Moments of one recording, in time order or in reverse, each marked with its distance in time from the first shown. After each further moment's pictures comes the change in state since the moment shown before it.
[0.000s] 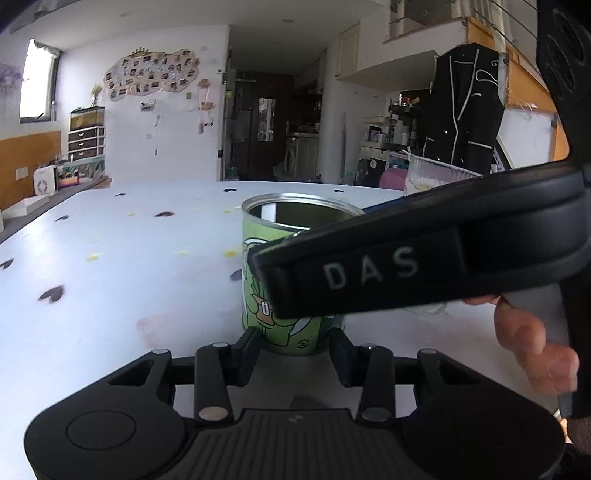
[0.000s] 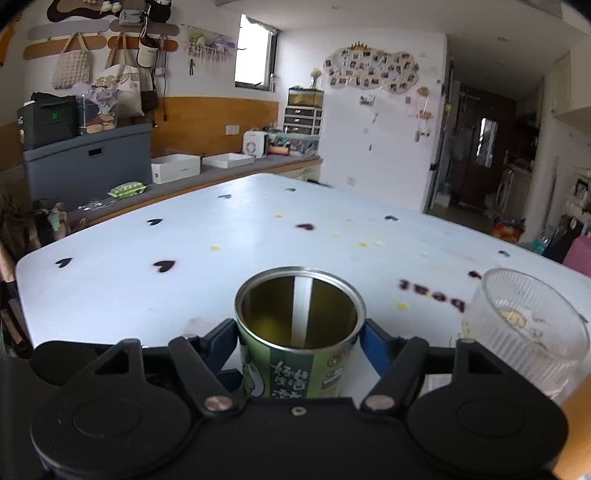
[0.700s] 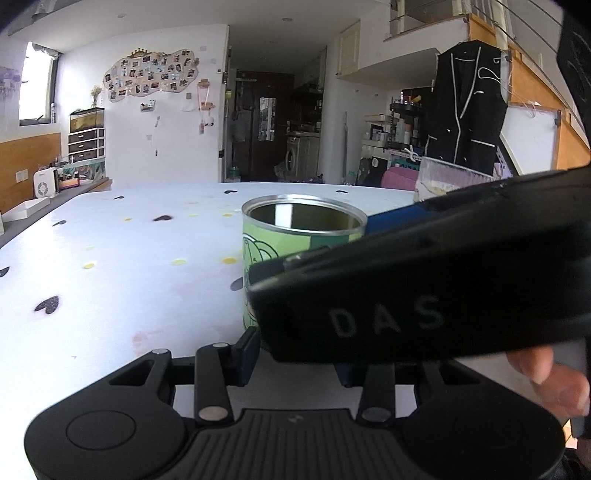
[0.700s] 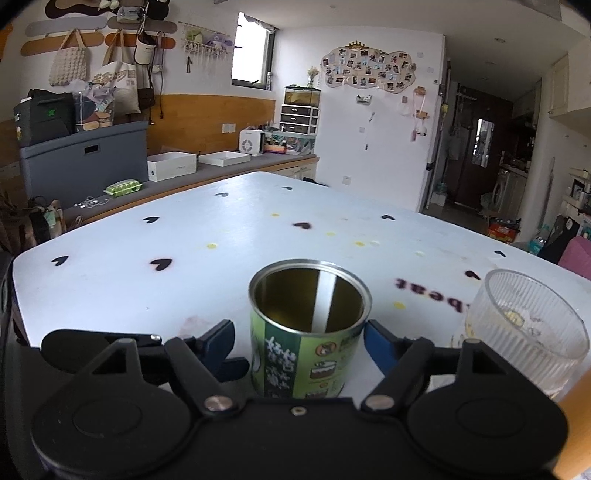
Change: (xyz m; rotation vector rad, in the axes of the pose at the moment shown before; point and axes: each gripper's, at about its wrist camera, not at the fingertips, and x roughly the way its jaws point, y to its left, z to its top) left arm 0.007 0.000 0.005 -0.002 0.005 0.010; right arm 0.002 0.003 0.000 -0.001 0.010 -0.003
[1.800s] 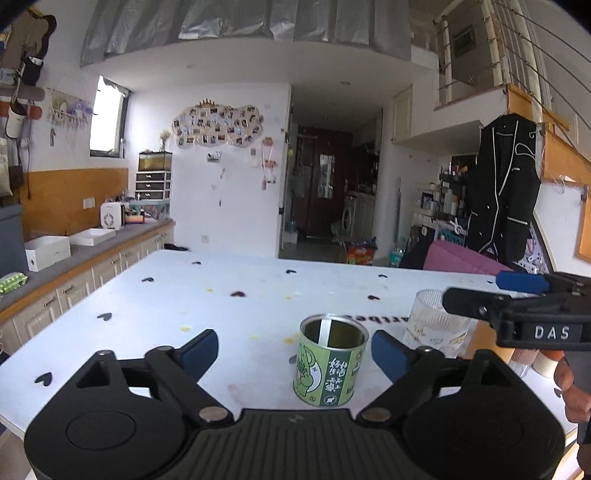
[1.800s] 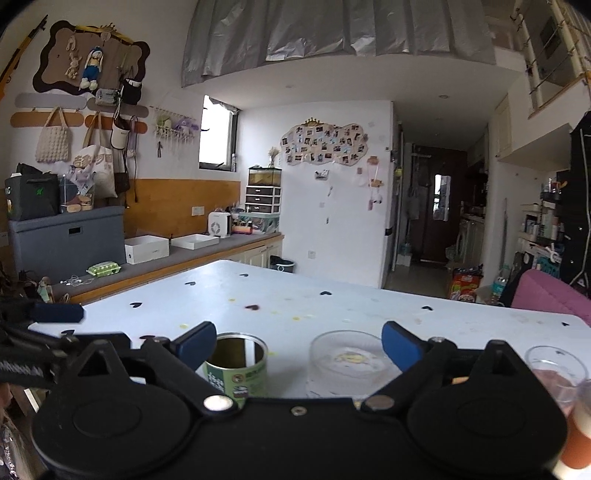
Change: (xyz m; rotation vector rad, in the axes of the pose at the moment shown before) left arm -0.133 -0.020 0.051 -0.094 -0.192 0.187; right arm -0.138 -0.057 -0.005 0.080 -0.265 -0.101
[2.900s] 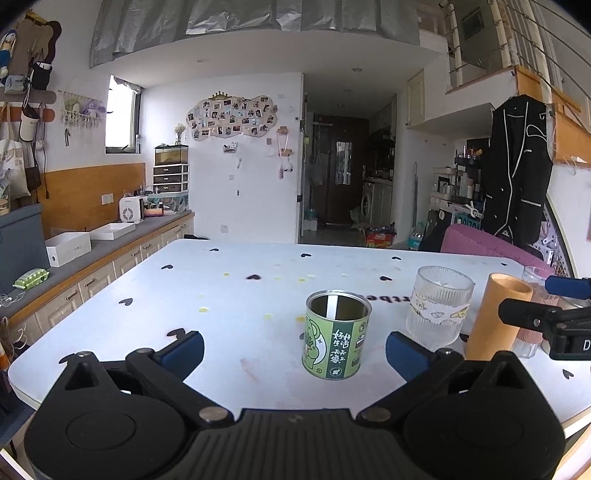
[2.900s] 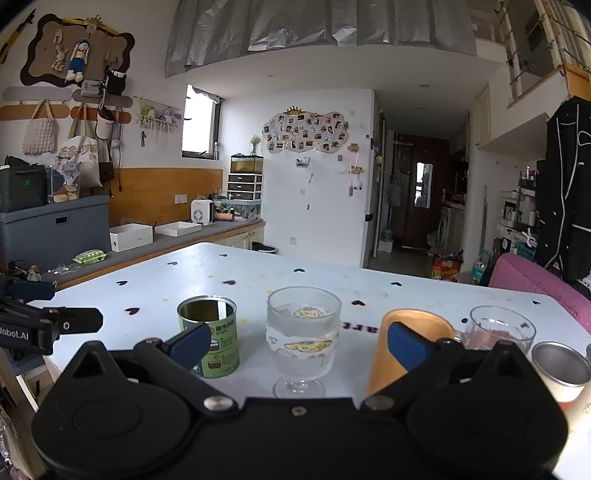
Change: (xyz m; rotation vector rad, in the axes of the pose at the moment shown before) left arm -0.019 -0.016 -0.009 0.029 0.049 0.078; right arm -0.042 -0.022 -0.028 0.014 0.045 -0.055
